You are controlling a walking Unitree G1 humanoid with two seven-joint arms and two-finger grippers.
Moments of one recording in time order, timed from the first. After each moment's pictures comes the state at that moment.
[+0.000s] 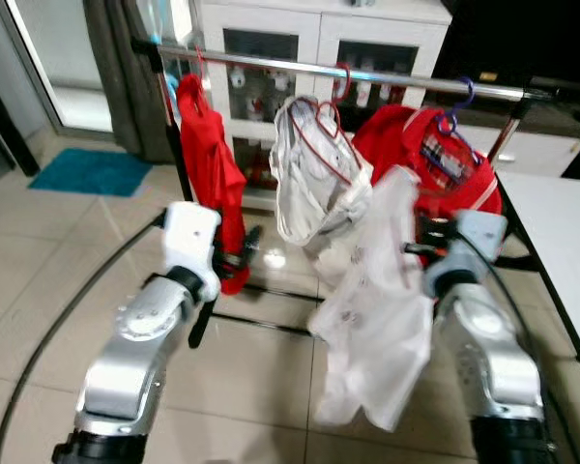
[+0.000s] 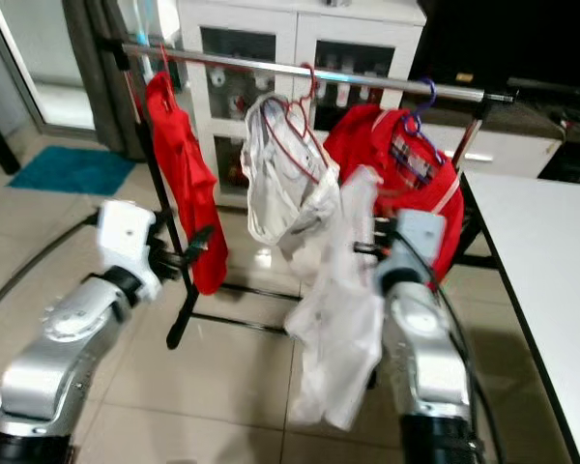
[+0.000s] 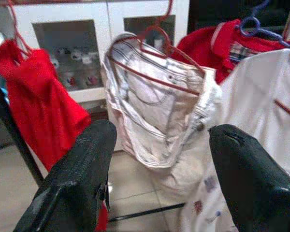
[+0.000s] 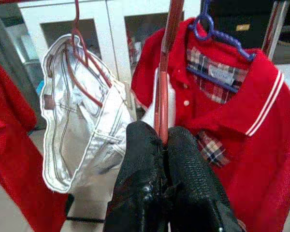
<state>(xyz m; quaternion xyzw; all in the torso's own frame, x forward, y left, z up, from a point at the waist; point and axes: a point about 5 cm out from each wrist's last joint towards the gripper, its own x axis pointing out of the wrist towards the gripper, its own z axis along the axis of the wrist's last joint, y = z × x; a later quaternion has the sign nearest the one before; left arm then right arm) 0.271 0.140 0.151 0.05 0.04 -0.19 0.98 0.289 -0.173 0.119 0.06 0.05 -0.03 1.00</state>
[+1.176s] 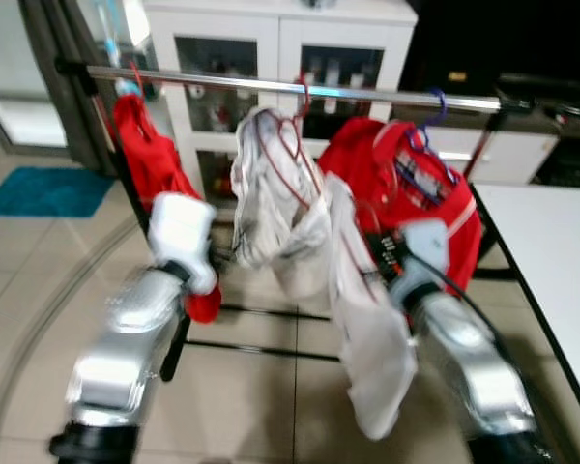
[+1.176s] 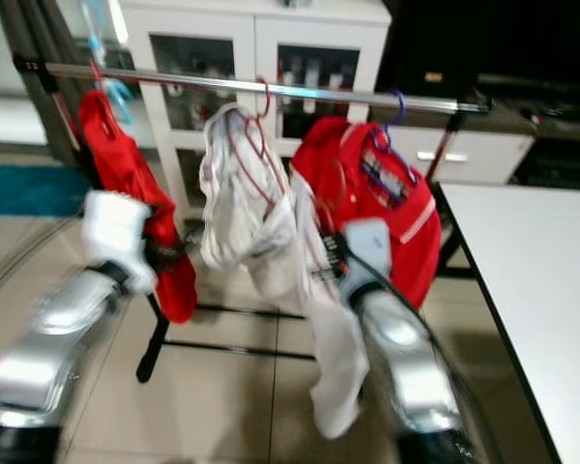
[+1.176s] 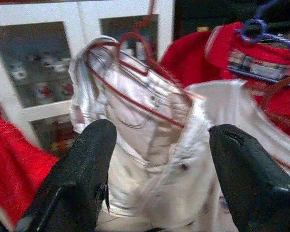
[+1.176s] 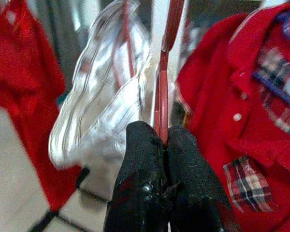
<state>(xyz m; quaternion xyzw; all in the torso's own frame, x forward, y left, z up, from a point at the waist) 0.276 0.140 0.153 0.05 0.04 -0.20 0.98 0.272 -0.135 0.103 -0.01 0.08 0.17 0.98</state>
